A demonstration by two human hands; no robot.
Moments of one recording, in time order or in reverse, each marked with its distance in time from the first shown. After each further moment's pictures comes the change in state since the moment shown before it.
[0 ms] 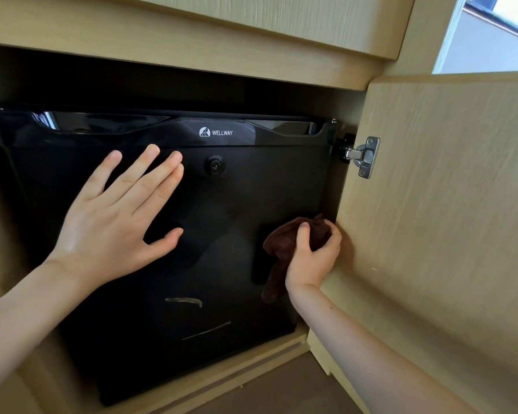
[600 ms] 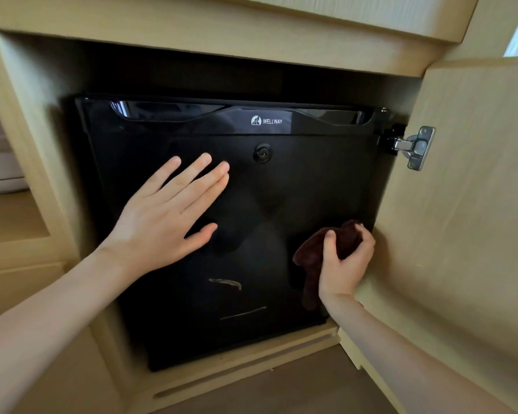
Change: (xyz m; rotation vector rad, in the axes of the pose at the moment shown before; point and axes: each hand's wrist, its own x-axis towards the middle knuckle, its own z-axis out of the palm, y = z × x) left_hand -0.019 -0.003 -0.011 -0.048 -0.089 0.087; right_hand -0.018 0.026 -0.015 -0.142 -0.133 -0.175
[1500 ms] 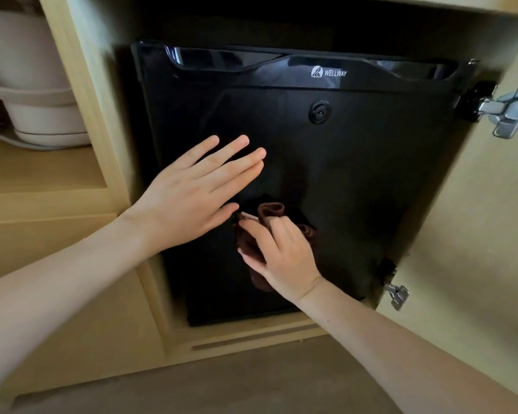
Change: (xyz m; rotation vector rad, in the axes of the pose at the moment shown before) left_hand -0.029 -0.008 -0.017 -0.008 -0.218 0.109; right_hand -0.089 -0.028 0.064 -0.296 -0.569 -1.131
